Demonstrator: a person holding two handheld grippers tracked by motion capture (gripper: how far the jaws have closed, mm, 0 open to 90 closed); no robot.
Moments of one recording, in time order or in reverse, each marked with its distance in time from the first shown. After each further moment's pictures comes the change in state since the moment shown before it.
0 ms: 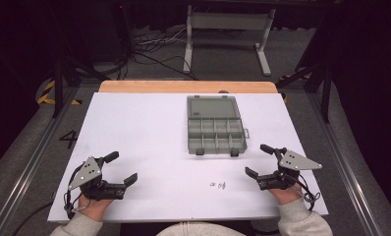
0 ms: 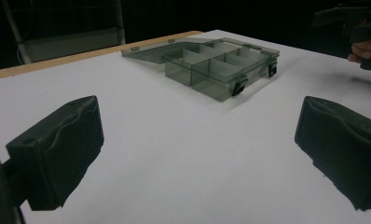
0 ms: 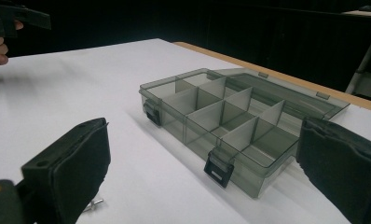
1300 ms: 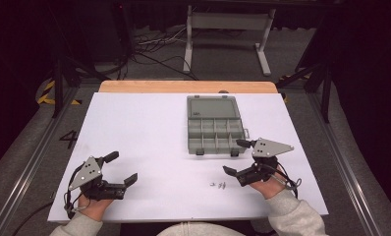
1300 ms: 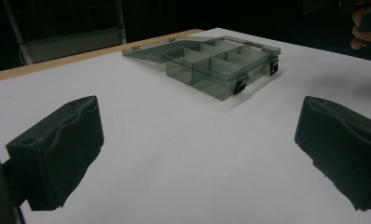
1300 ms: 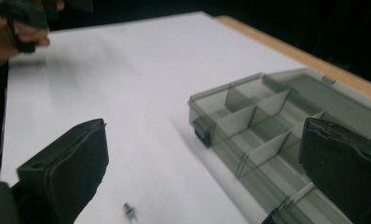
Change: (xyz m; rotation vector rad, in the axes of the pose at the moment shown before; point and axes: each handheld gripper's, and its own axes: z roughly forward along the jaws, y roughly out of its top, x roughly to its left) left arm 0.000 0.001 0.000 0.012 0.003 0.014; right arm 0.030 0.056 0.051 0.191 0.153 -0.068
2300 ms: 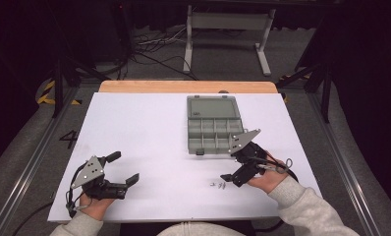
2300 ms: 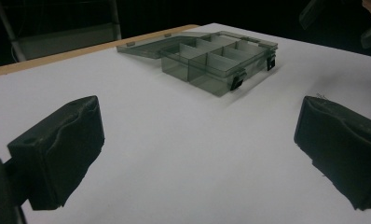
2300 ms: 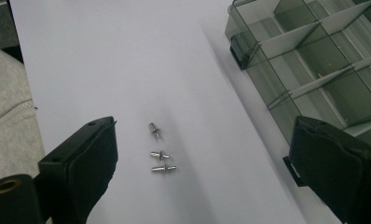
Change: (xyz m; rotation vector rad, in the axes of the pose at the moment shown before) left arm 0.000 -0.001 0.004 0.018 -0.017 0.003; right arm 0.005 0.040 0.023 0.523 0.115 -0.078
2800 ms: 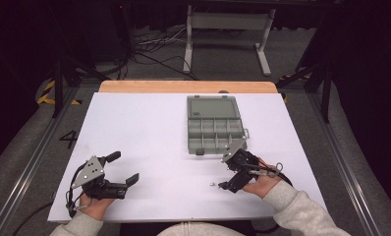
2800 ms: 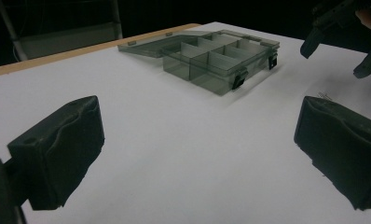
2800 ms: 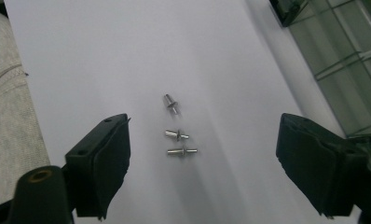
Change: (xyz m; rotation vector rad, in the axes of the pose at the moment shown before) left arm 0.001 0.000 0.000 0.003 0.004 0.004; right arm 0.008 -0.008 0.031 0.129 0.054 -0.001
